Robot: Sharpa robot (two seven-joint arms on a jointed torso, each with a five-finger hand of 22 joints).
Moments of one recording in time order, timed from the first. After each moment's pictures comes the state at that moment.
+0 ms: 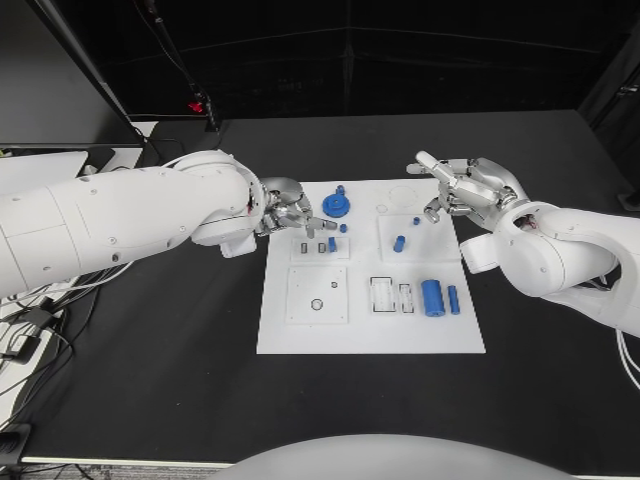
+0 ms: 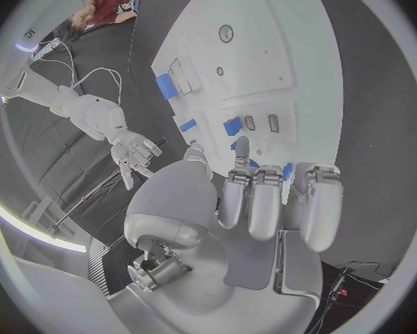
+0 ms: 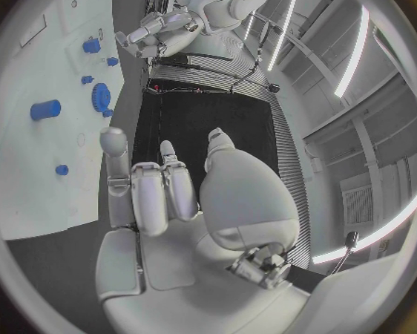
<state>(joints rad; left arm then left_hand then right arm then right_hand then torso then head) 1.47 -0.58 -0.24 1.36 -0.88 0.09 -0.34 1.10 0.18 -0.28 0.29 0.29 0.64 0.12 0.80 0.31 1.47 0.06 1.57 1.31 1.46 0.01 1.57 1.31 0.01 1.46 0.12 1.57 1.31 1.21 -1.00 -0.04 1.67 -0.21 -0.45 0.25 1.15 0.03 -0.16 0.28 0.27 0.82 0.13 0.14 0.08 1.43 0.05 1.45 1.31 1.45 0.00 1.47 1.31 0.15 1.04 0.11 0.94 1.21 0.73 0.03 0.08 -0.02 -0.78</state>
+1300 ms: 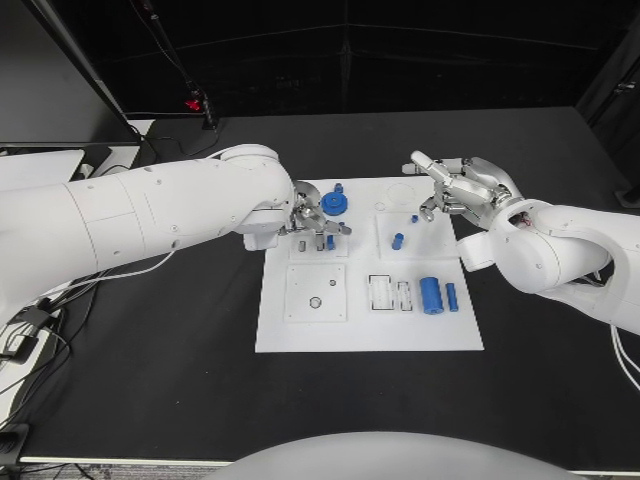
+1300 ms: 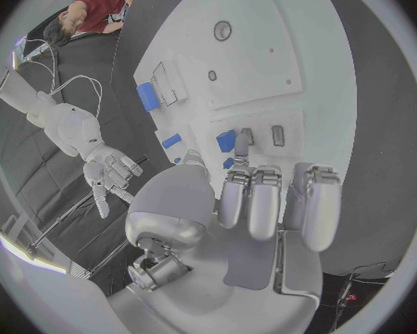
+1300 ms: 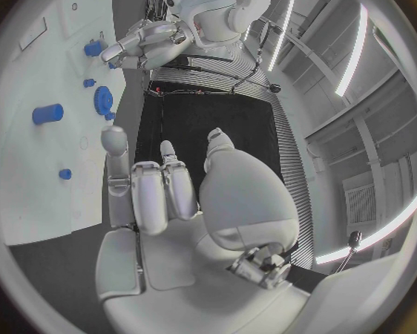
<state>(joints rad) 1.45 -0.40 -0.24 1.19 -0.89 0.21 -0.49 1.03 0.22 -0.33 0.30 0.26 0.70 0.10 0.75 0.35 1.47 0.05 1.57 1.31 1.46 0.00 1.57 1.31 0.01 1.47 0.11 1.57 1.31 1.21 -0.99 -0.04 1.66 -0.21 -0.44 0.24 1.15 0.03 -0.17 0.28 0.27 0.82 0.13 0.14 0.08 1.42 0.05 1.45 1.31 1.44 0.00 1.47 1.31 0.15 1.03 0.11 0.92 1.20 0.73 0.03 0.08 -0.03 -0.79</state>
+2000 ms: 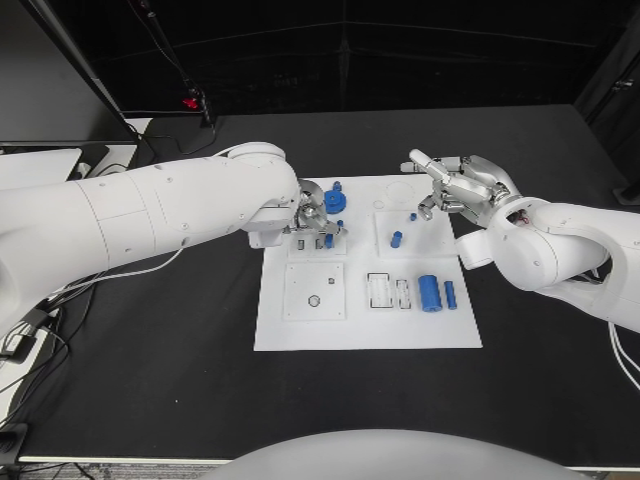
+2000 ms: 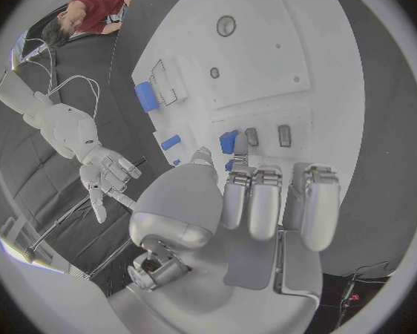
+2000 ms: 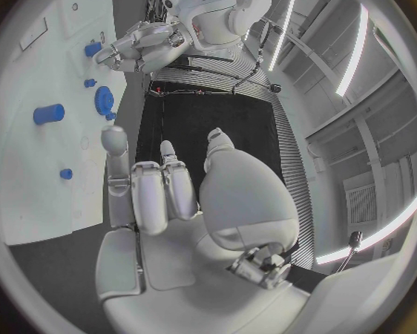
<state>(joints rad) 1.45 -0.37 -0.24 1.16 -0.89 0.22 -0.50 1.21 0.25 -0.27 0.29 0.38 0.72 0.09 0.69 0.41 1.47 0.04 1.58 1.31 1.47 -0.02 1.57 1.31 0.01 1.47 0.10 1.57 1.31 1.21 -0.99 -0.04 1.66 -0.21 -0.44 0.23 1.15 0.03 -0.17 0.28 0.27 0.82 0.13 0.14 0.08 1.42 0.05 1.45 1.31 1.44 0.00 1.47 1.31 0.15 1.03 0.11 0.91 1.20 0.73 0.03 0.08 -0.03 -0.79</state>
